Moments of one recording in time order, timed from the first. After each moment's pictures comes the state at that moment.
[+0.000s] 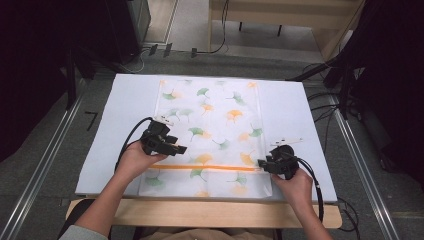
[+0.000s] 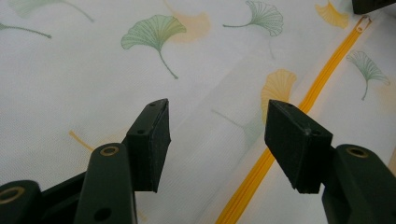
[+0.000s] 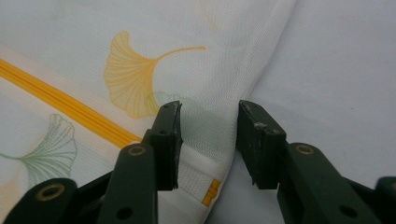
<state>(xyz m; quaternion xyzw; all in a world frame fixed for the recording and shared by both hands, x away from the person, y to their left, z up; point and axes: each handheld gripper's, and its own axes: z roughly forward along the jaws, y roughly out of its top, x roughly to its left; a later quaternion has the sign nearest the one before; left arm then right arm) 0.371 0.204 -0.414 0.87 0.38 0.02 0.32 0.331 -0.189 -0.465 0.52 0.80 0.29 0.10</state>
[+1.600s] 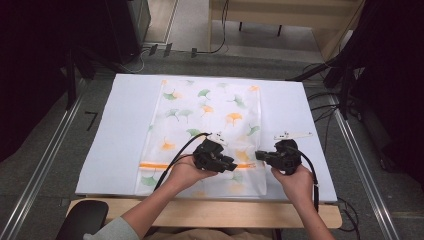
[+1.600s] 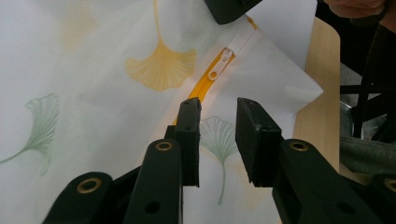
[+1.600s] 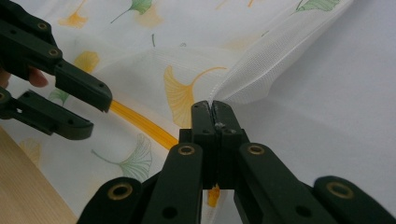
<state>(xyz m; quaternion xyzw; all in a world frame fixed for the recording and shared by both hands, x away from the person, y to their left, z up) 0.341 0.065 -0.432 0.89 0.25 -0.05 0.39 0.329 -0.190 -0.430 0.48 0.78 0.40 0.04</state>
